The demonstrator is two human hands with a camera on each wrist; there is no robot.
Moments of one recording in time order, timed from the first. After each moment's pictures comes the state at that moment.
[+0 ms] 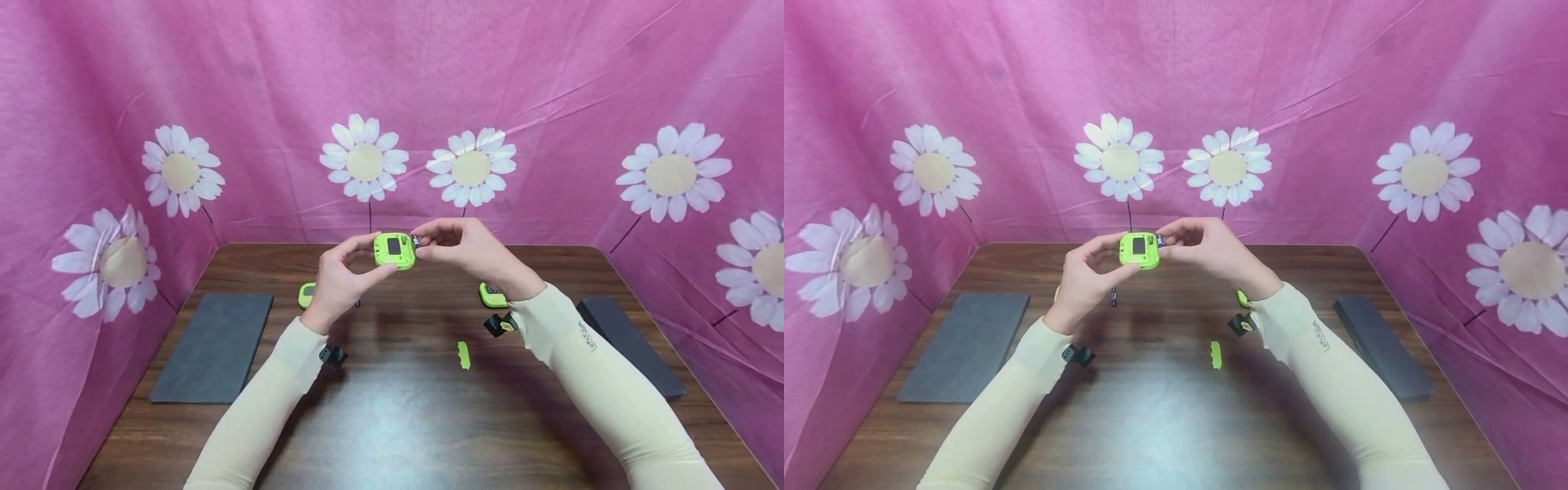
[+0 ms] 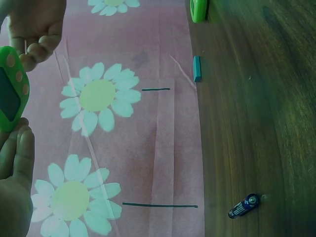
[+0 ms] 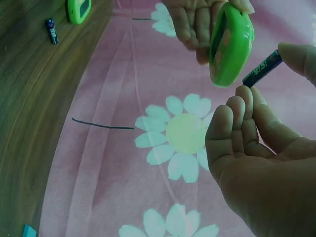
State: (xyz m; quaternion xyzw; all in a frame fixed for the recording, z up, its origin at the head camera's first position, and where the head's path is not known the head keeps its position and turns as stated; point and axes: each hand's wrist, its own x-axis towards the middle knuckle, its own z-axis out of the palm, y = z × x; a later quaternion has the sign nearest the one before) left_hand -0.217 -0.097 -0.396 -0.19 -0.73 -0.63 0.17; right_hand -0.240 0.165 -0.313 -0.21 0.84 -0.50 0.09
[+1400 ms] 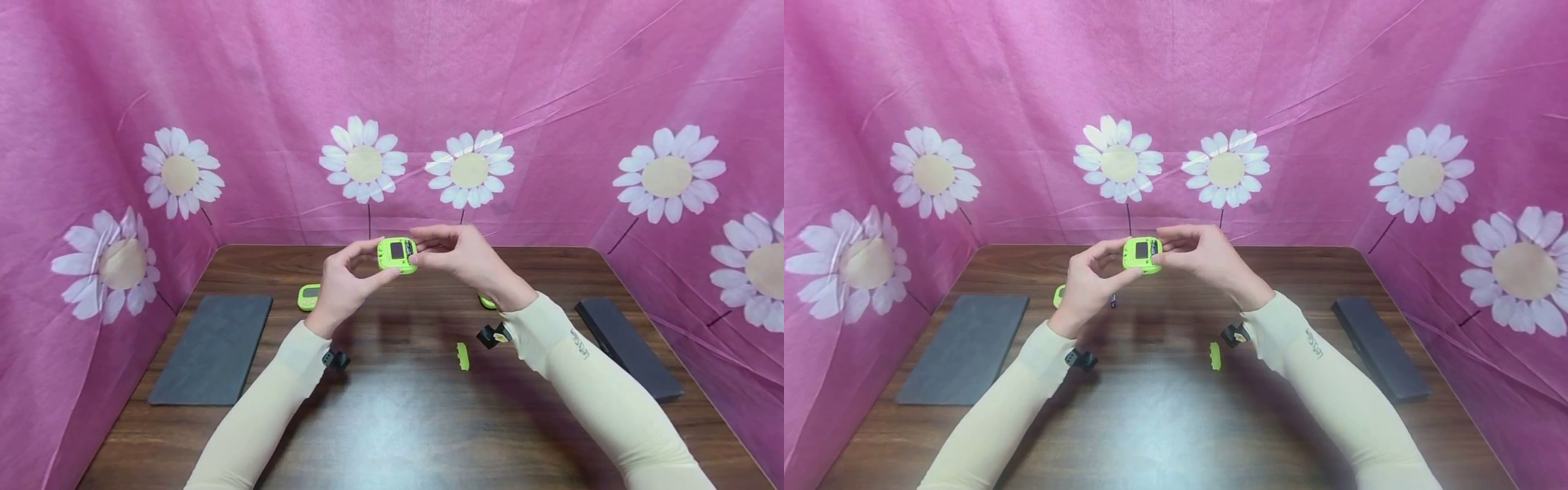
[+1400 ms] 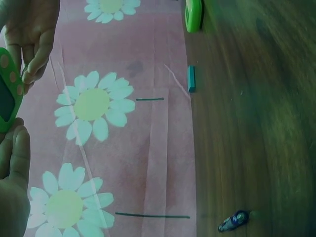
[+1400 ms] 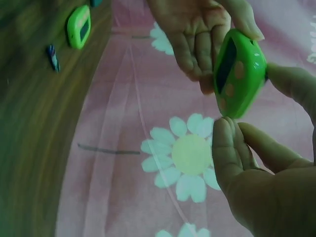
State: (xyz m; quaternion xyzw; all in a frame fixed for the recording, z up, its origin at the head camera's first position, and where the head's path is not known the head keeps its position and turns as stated) left_hand -0.215 -0.090 -0.401 -0.20 -0.71 -0.65 0.17; right_hand -0.230 0.154 -0.321 -0.17 0.80 -0.57 0.09
